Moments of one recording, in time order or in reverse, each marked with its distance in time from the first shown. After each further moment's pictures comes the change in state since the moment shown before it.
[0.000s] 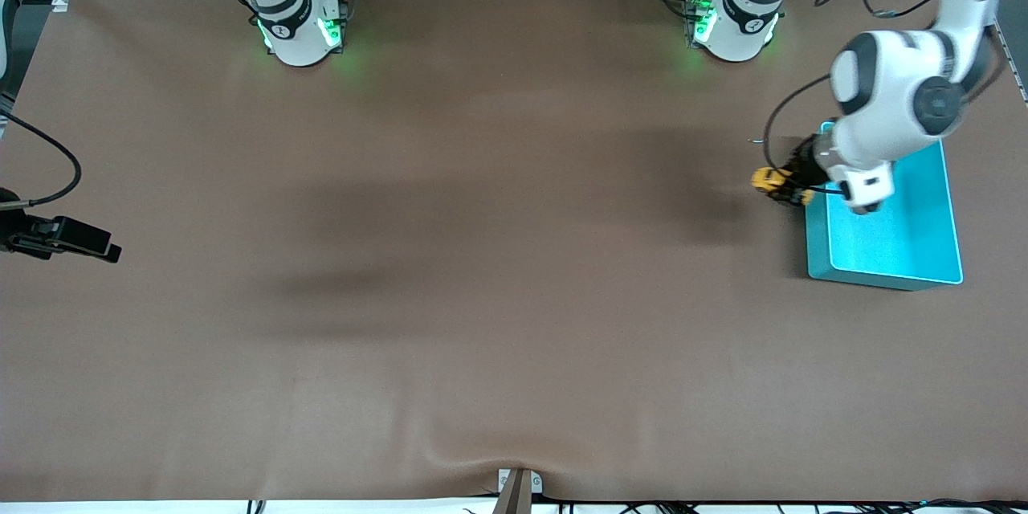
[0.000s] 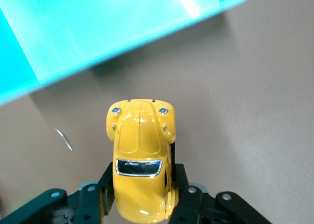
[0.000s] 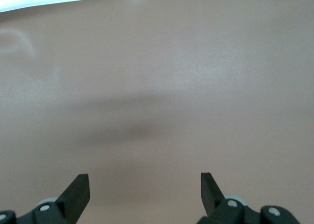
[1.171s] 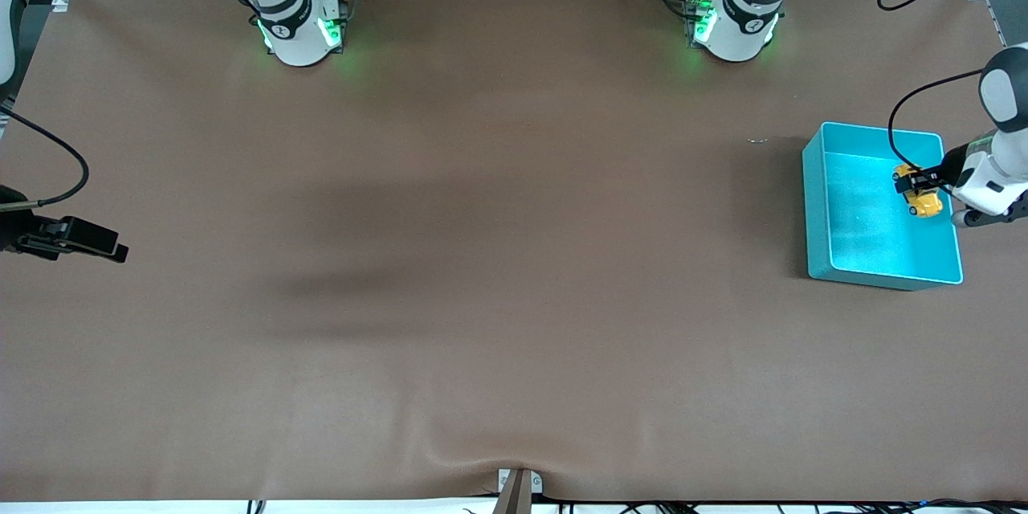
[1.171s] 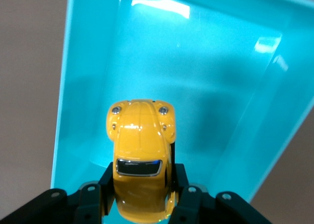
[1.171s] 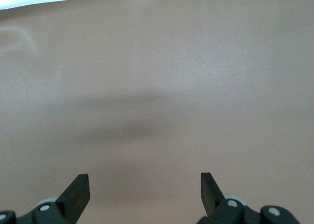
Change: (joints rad) left arm 0.321 0.189 0.004 0.189 0.325 -0.072 1.045; right arm 0.007 0.001 0.004 -0.002 0.001 0.000 0.000
